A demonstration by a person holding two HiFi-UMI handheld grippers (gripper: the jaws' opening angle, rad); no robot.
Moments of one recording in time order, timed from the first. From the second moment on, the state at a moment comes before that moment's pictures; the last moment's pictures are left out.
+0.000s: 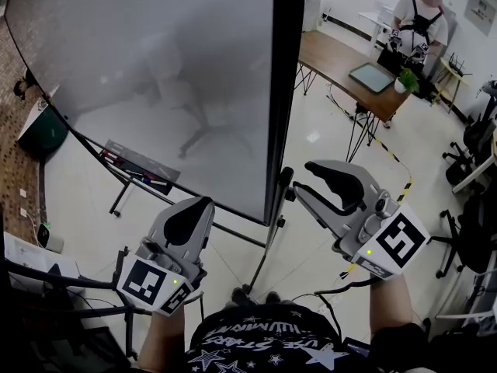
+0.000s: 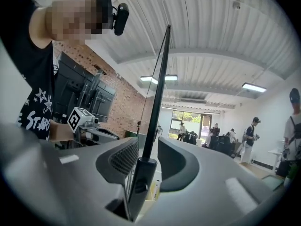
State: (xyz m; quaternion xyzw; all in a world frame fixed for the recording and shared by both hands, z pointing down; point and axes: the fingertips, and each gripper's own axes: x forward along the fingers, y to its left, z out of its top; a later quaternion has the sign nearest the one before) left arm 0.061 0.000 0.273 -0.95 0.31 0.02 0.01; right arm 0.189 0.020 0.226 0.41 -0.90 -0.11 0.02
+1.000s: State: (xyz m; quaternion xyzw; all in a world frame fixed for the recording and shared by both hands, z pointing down) left arm 0.097 0.040 0.311 -0.96 0.28 0.02 -0.02; right arm 0.143 0.047 0.299 0.44 -0.90 0.02 -0.05
